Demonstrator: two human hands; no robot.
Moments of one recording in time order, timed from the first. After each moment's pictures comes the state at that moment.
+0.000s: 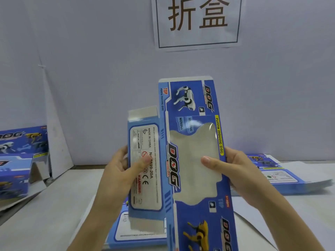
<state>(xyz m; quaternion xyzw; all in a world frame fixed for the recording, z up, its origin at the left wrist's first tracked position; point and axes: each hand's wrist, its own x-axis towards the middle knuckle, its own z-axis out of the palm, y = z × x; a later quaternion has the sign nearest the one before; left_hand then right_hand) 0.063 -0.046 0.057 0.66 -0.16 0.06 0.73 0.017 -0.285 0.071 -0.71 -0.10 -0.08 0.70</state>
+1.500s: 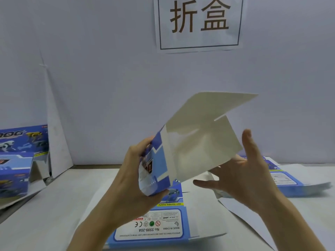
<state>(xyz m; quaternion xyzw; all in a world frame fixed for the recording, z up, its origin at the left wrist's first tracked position) 0.049 -0.050 0.059 0.75 -0.41 0.26 0.44 0.017 -0.288 0.074 -0.54 -0.22 0.07 0.81</state>
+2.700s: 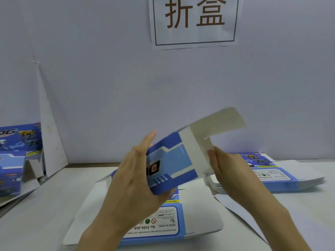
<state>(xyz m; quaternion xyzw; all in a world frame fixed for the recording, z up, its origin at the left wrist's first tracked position) 0.043 -0.063 0.051 0.80 -0.35 0.33 0.35 0.025 -0.288 0.060 -0.93 -0.01 -0.29 0.24</state>
